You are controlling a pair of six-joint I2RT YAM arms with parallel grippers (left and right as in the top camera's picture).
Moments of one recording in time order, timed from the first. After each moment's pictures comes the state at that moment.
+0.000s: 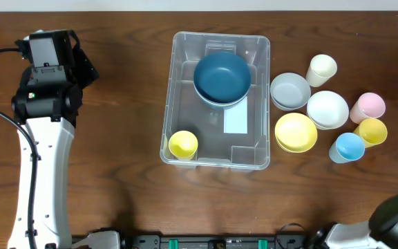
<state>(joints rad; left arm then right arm) 0.08 1.41 1.42 -0.84 -0.38 -0.41 -0.65 1.66 1.42 -0.86 -0.10 0.15</state>
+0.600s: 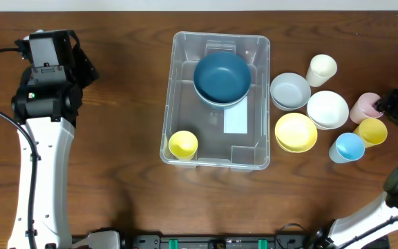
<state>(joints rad) 0.08 1.41 1.42 -0.84 -0.38 -0.41 -0.62 1.96 1.42 -0.74 -0.27 0.04</state>
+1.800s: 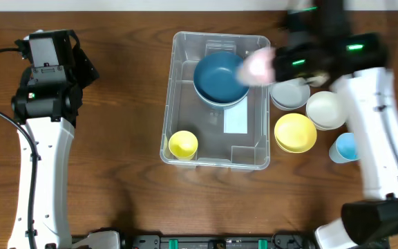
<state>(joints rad) 0.08 1.41 1.42 -0.84 -0.38 -0.41 0.31 1.71 1.84 -1.16 -0.24 0.01</state>
